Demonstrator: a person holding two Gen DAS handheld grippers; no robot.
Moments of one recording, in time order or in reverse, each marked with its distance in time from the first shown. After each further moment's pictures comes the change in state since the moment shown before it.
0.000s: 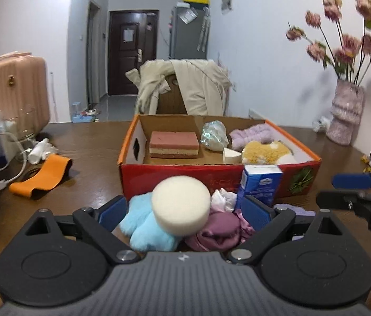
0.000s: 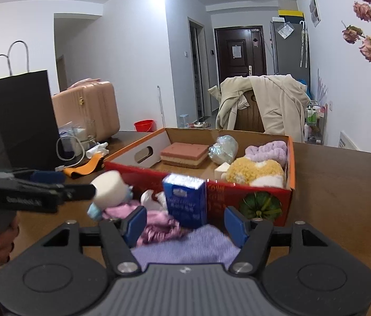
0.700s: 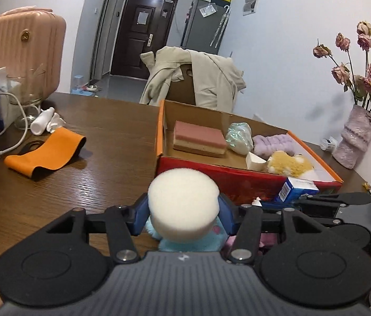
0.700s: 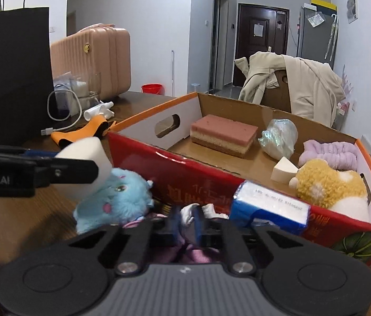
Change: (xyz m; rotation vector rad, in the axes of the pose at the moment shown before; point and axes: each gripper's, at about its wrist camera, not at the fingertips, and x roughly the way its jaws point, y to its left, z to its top) left arm 0.022 0.072 -0.003 -0.188 0.026 -0.052; right arm 0.135 0.073 0.010 -0.142 0.153 -0.016
